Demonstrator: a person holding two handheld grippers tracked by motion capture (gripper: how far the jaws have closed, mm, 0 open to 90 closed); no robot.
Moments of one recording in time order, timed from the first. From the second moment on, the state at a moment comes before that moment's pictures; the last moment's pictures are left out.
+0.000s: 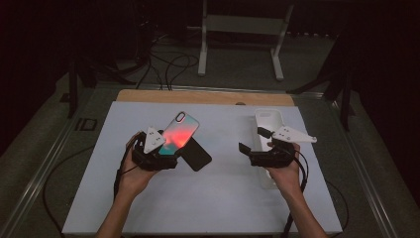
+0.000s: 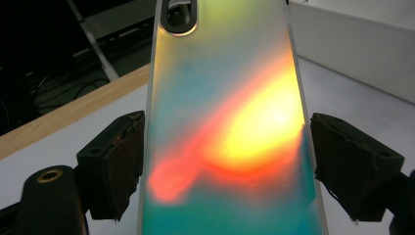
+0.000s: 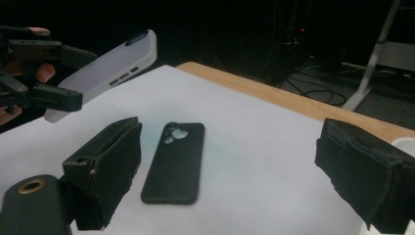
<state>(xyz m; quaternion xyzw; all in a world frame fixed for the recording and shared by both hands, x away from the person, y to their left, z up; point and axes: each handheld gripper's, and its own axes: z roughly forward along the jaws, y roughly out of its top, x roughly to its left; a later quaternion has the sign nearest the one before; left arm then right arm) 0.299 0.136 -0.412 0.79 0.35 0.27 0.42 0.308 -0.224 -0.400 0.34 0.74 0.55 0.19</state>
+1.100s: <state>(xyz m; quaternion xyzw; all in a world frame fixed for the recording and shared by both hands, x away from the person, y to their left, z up) 0.290 0.088 -0.407 0.81 0.26 0.26 0.46 0.334 -0.163 -0.392 0.31 0.75 0.57 0.08</state>
